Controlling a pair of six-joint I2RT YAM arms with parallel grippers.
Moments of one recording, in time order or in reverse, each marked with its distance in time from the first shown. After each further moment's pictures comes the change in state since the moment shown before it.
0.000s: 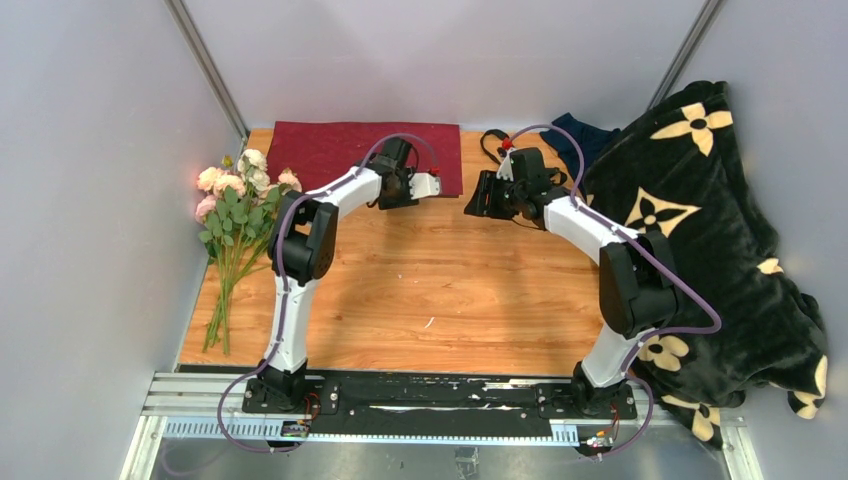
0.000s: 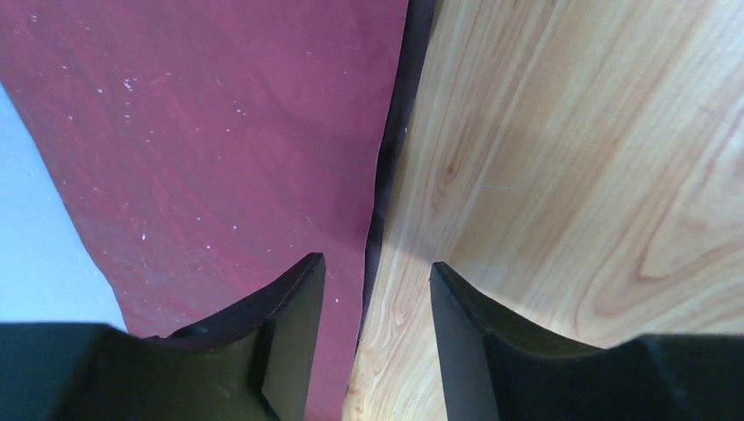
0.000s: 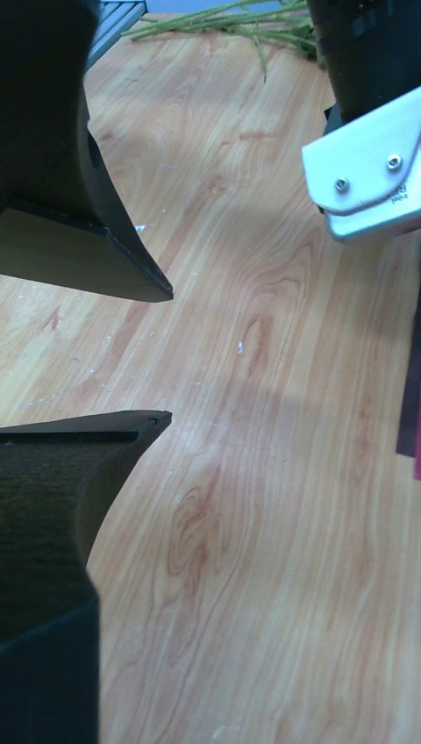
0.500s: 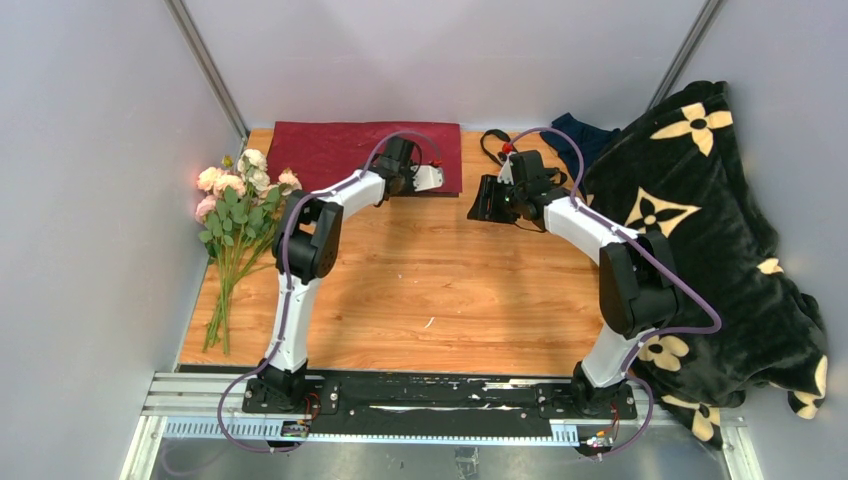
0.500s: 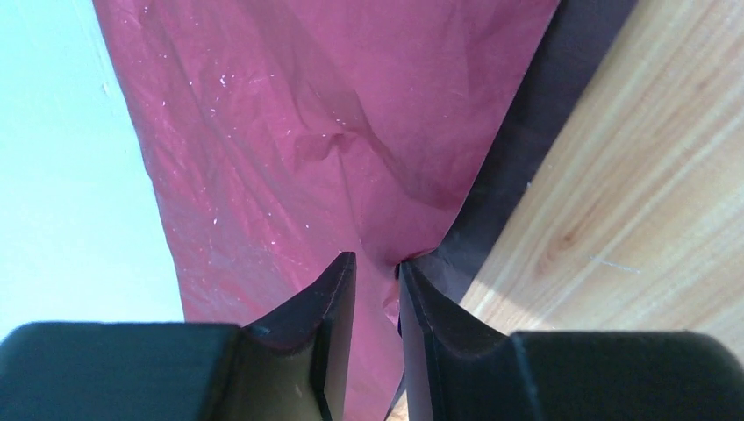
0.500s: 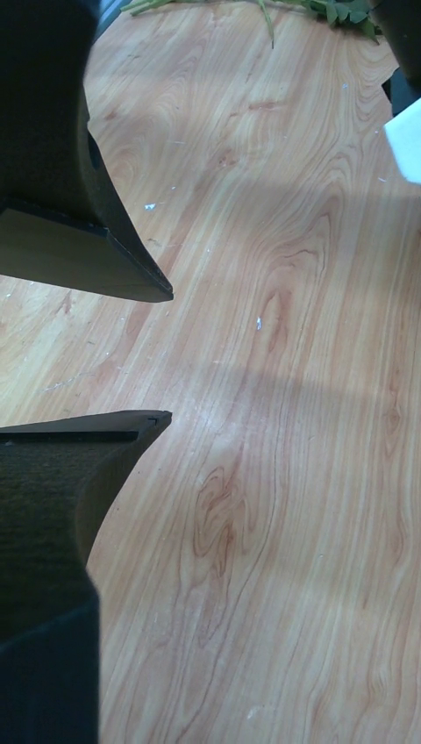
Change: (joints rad) left arm -0.010 0.049 -0.003 0.193 -0.111 0.005; right arm 0.000 -0.002 -0.010 -0.059 0.034 -0.015
